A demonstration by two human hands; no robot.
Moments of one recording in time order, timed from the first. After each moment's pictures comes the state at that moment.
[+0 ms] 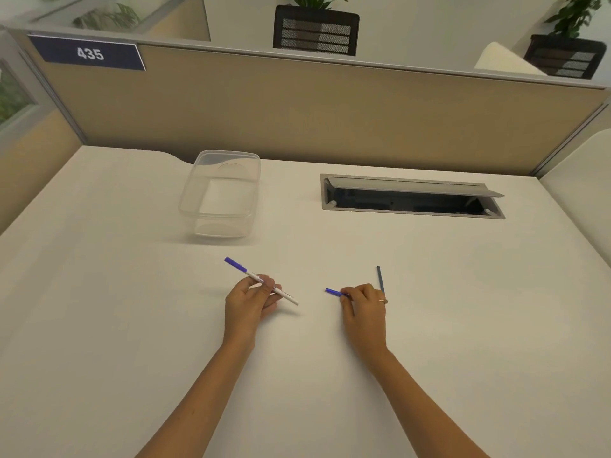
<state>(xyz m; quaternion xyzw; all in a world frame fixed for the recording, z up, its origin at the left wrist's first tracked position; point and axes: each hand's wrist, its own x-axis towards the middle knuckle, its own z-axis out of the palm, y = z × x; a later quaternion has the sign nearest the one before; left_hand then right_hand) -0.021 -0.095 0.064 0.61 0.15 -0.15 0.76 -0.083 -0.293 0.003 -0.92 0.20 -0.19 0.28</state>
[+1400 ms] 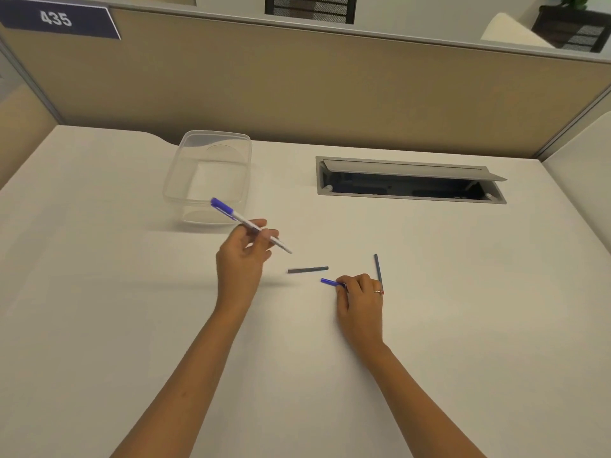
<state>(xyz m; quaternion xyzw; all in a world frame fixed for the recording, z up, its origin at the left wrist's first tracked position) 0.014 -0.113 0.099 0.68 0.04 -0.04 0.73 -0.081 -0.294 -0.005 -0.94 0.17 -0.20 0.22</state>
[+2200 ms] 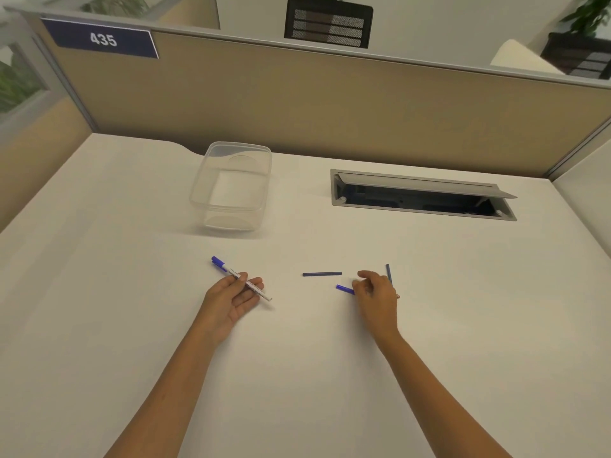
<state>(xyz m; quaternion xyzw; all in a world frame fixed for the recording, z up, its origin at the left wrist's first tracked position) 0.010 -0.037 0.040 0.50 0.20 -0.25 0.80 -0.064 -0.298 0.025 -0.85 0.28 -0.12 0.43</state>
